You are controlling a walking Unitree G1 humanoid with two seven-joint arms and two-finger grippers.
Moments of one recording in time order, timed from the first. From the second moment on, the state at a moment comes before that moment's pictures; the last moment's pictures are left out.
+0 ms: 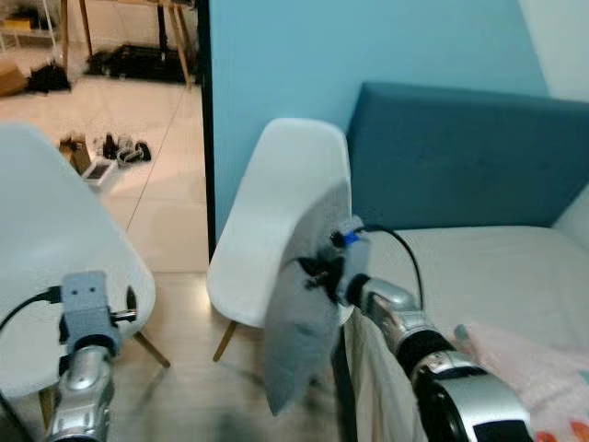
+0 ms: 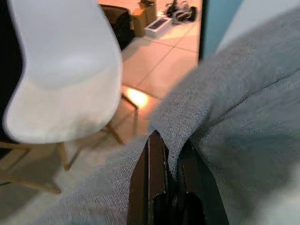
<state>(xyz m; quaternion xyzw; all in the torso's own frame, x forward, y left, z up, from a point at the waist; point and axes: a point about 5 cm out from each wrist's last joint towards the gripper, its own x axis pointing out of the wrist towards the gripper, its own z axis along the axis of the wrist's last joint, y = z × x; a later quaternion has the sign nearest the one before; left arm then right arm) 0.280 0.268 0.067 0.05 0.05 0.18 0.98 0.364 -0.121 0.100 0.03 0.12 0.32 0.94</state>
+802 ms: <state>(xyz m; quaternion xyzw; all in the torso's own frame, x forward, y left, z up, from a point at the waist) 0.308 0.222 0.132 0.04 -0.07 0.07 0.99 0.380 -0.139 0.120 0.02 0.10 0.24 0.96</state>
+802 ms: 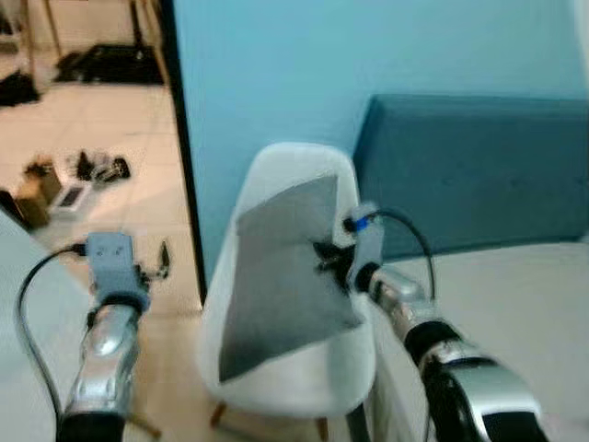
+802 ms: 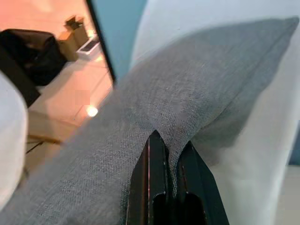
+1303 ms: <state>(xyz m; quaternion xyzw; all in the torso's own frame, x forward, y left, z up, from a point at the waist) 0.302 0.223 0.154 0.04 -0.09 0.04 0.99 0.379 -0.122 0.111 0.11 0.13 0.22 0.96</state>
